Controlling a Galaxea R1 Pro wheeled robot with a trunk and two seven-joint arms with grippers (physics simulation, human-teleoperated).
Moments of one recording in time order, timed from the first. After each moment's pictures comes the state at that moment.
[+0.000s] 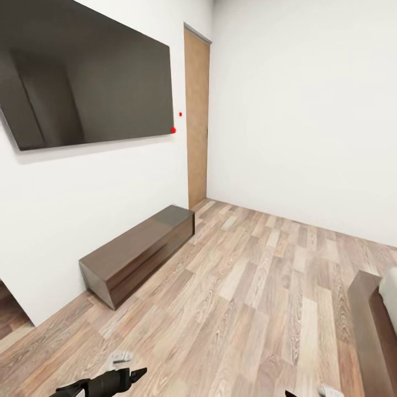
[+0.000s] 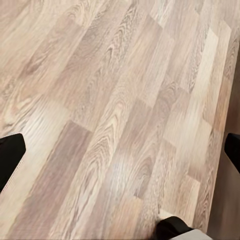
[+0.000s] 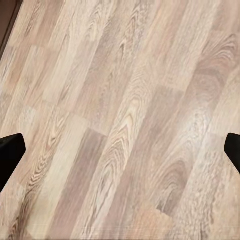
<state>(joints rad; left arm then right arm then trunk) -0.51 0.16 0.04 -0.10 0.18 0.02 -0.69 -0.32 -0.23 -0.48 -0.22 0.02 -0.02 0.67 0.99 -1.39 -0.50</state>
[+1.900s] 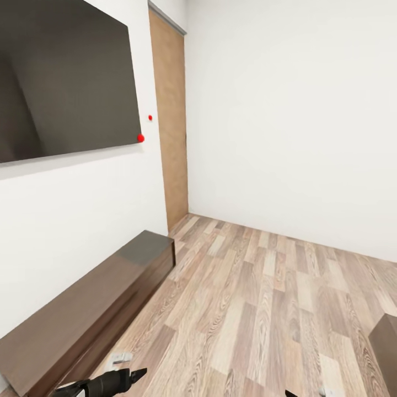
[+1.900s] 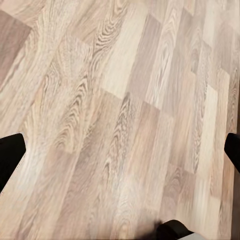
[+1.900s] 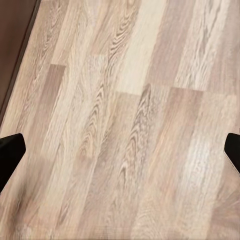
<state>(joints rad) -0.51 0.16 0.04 -0.10 0.18 0.02 -0.69 -0.32 -0.23 -0.48 -0.22 0.02 -0.02 0.66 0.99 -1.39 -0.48</state>
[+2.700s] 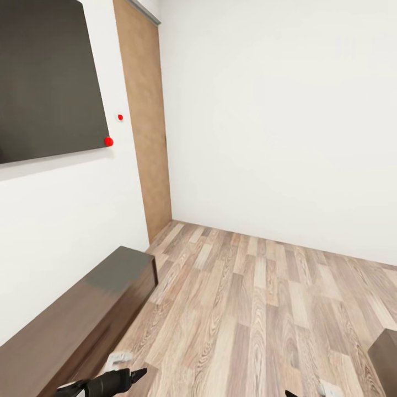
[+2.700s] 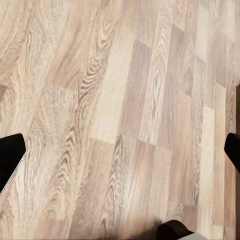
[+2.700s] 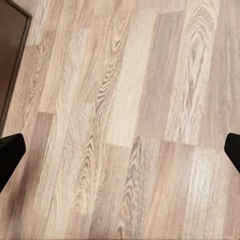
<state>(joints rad) -0.51 0.16 0.04 -0.10 0.18 0.02 -0.69 -0.32 -0.23 -0.48 -0.22 0.02 -0.02 0.66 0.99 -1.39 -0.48</state>
